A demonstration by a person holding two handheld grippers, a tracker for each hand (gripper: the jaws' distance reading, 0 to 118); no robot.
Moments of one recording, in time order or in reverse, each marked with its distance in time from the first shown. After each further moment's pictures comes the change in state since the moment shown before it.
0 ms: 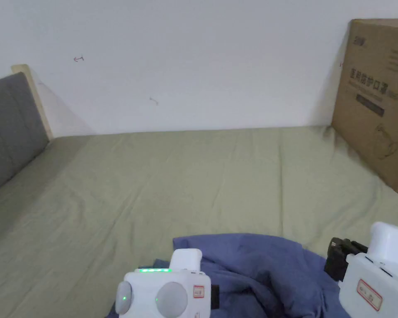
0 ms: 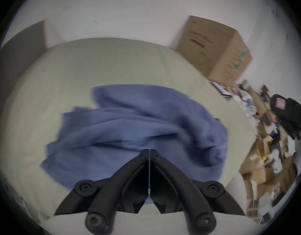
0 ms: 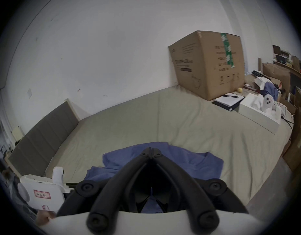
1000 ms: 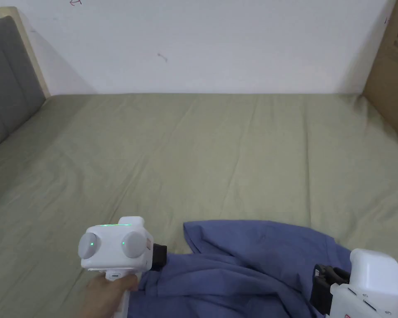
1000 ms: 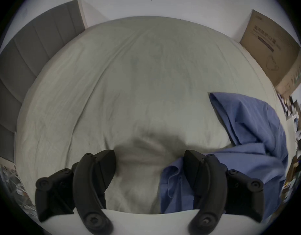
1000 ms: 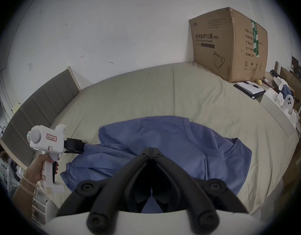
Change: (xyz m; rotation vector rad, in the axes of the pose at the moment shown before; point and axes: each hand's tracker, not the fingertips) left arm -0.140 0.081 -0.130 -0.151 0.333 0.067; right arm -0.031 -0.043 -0.095 -0.235 0.028 0.115
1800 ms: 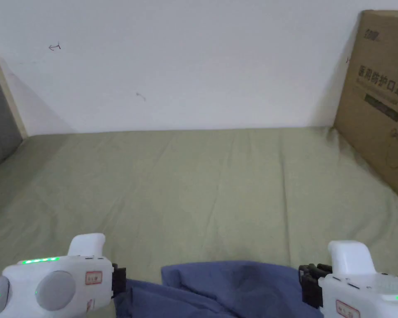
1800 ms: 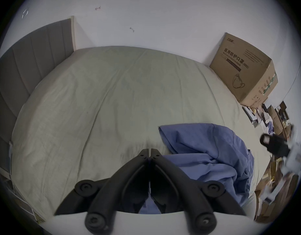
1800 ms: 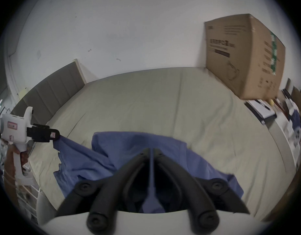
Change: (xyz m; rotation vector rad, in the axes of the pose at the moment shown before) left arm -0.028 0.022 0.112 0.191 -0.237 0.001; right arm 0.037 0.075 -0.045 -0.025 0.087 0.147
